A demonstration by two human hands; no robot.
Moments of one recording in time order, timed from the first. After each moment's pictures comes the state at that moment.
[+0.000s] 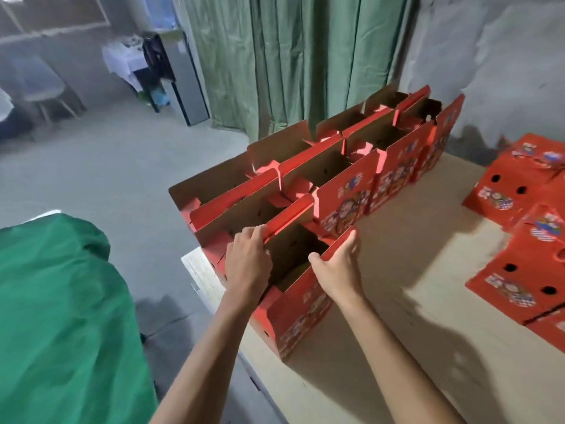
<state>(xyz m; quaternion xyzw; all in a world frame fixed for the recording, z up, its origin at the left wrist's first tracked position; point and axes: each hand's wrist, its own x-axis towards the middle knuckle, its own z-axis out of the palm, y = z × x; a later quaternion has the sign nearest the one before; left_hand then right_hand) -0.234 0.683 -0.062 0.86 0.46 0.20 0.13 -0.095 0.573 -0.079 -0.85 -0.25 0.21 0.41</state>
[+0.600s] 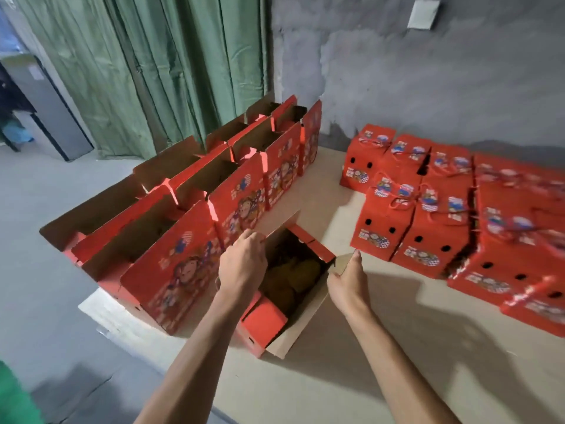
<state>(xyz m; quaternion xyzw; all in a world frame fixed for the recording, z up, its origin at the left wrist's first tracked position) -0.144 0.554 -0.034 0.92 0.28 0.21 0.19 -0.051 0.370 -0.065 -0.88 -0.01 0.14 0.45</state>
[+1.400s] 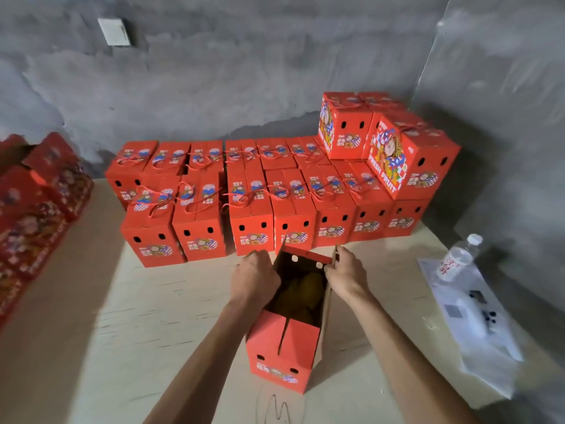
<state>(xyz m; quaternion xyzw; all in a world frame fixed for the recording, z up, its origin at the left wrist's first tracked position) -0.023 0.068 -0.025 0.95 -0.02 0.02 0.30 -0.021 -0.137 -0.052 -0.90 0.19 -0.02 0.39</state>
